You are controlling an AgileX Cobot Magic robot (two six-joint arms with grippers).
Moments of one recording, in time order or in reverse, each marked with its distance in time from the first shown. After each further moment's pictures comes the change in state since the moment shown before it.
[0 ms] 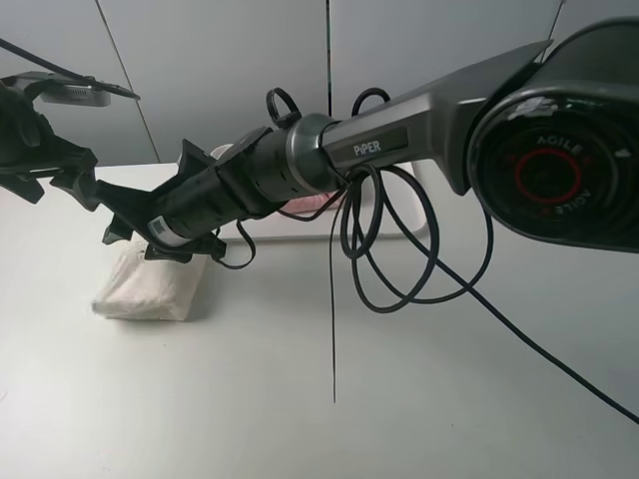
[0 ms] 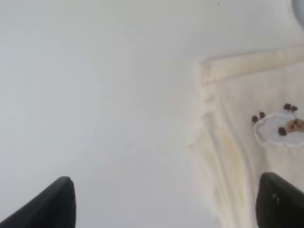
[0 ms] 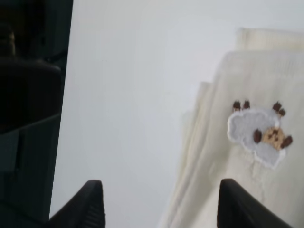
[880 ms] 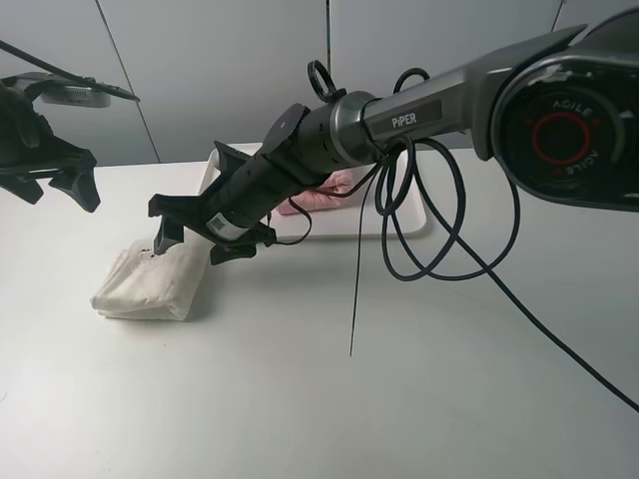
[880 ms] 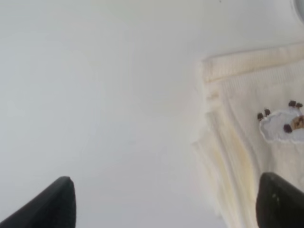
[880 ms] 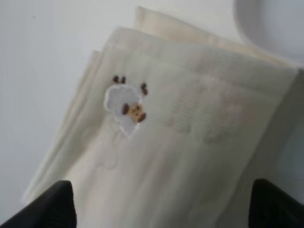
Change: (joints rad) left arm 0.000 0.000 0.000 0.011 0.004 0.002; right arm -0.126 0.004 -0.002 -0.452 0.197 0.172
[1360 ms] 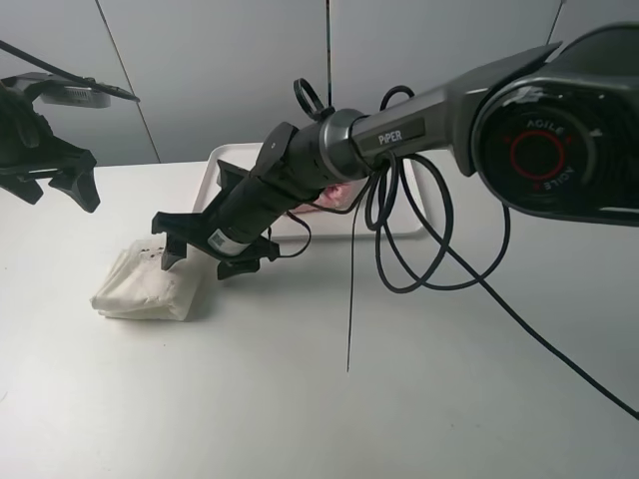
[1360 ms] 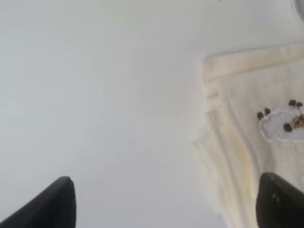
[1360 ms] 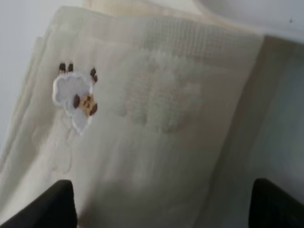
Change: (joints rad) left arm 0.000 0.000 0.000 0.000 0.003 0.000; right arm 0.028 0.033 0.000 -0.053 -0.049 0.103
